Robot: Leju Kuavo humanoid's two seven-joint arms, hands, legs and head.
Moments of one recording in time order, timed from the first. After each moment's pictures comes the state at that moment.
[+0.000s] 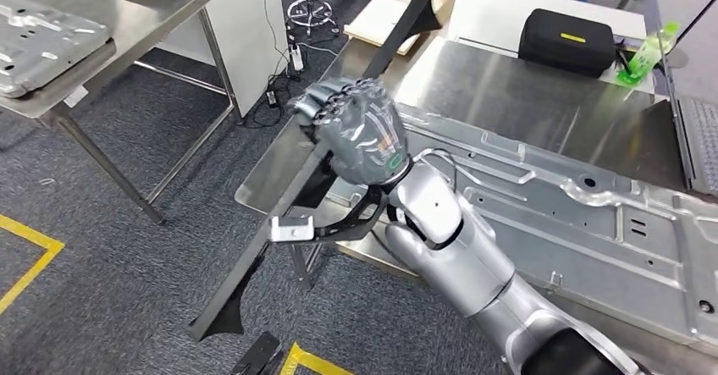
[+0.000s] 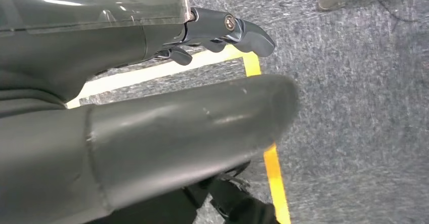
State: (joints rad) left arm -0.23 -0.20 0.49 -0.20 -1.01 -0.01 -0.41; right arm -0.79 0.10 0.70 -1.40 1.12 -0.61 -0.10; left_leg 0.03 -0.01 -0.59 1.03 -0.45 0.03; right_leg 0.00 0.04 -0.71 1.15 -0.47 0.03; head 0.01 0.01
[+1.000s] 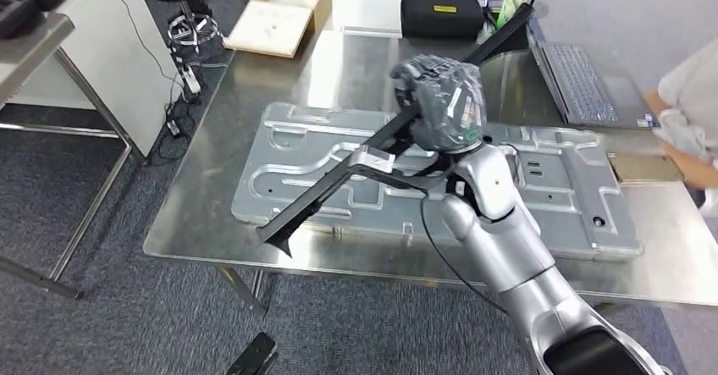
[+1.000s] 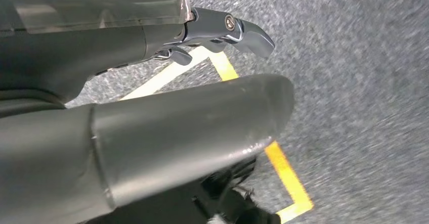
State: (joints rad) left arm -0.22 -0.19 0.50 -0.20 -1.01 0.00 -0.41; right arm -0.77 0.01 0.45 -1.26 1.03 -0.66 -0.11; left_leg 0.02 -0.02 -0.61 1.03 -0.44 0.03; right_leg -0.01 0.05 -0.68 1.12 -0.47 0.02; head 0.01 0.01
